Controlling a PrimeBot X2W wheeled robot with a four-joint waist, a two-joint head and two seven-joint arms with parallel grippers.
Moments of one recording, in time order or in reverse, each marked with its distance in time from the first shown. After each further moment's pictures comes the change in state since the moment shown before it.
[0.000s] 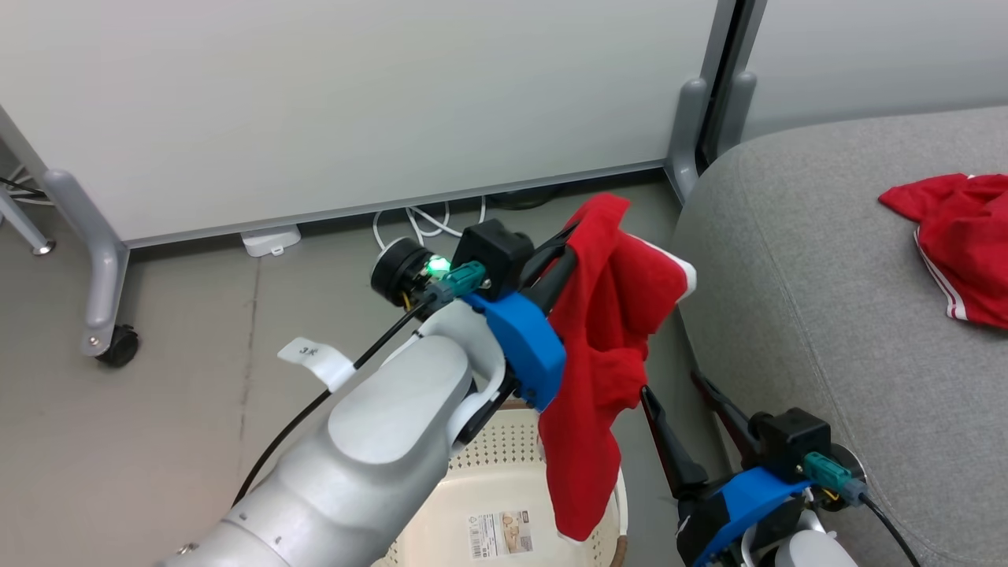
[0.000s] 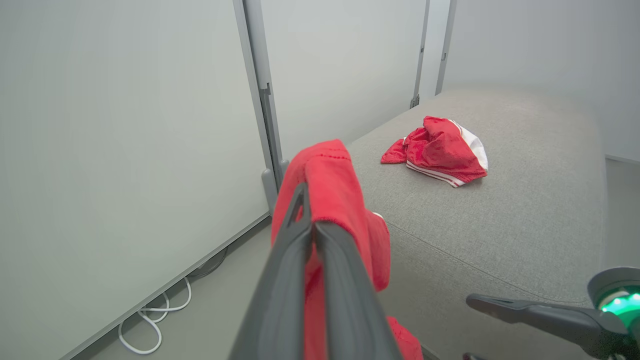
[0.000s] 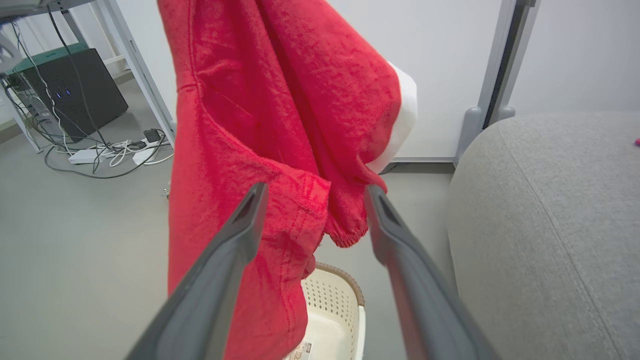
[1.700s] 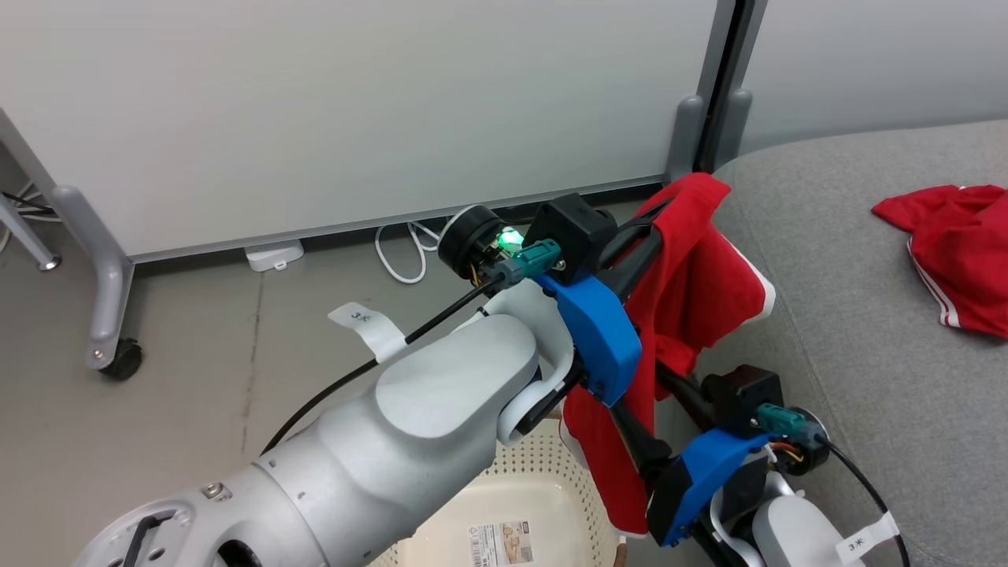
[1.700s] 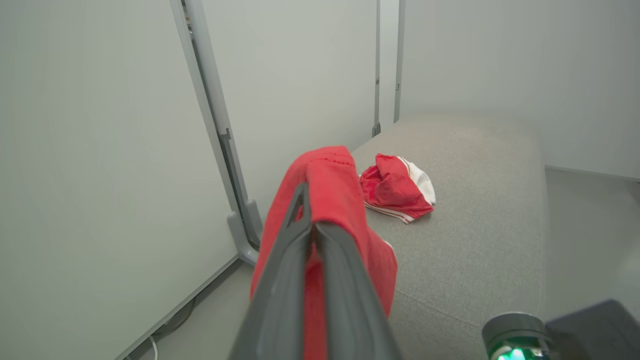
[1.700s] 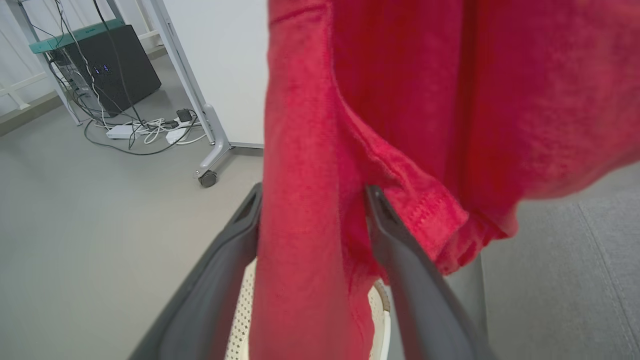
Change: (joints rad) left arm -0.179 0.000 -0.310 -0.115 -0.298 0.115 -0.042; right arm -0.067 0.000 0.082 -0.069 0.050 0.000 0.204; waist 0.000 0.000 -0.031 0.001
